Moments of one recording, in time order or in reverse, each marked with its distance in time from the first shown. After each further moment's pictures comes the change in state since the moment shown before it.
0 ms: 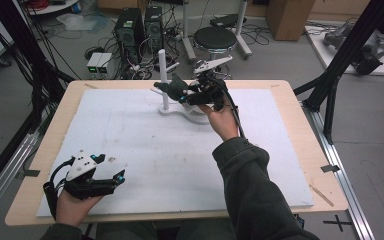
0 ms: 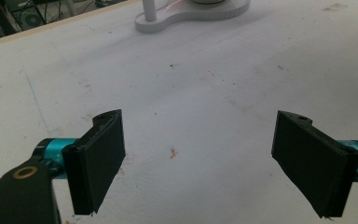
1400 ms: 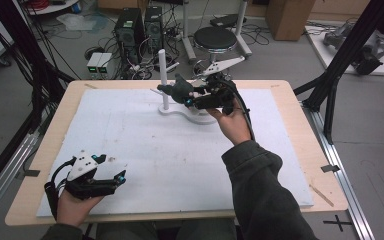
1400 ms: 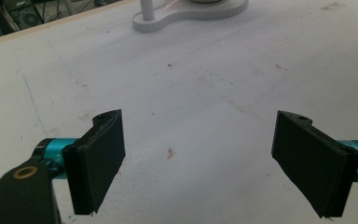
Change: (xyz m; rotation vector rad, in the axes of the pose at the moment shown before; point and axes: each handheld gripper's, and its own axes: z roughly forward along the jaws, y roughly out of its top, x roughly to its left) left arm -0.002 0.000 0.001 -0.001 -0.003 -0.005; right arm 0.015 -0.001 -0.036 -0.025 0.032 -0.052
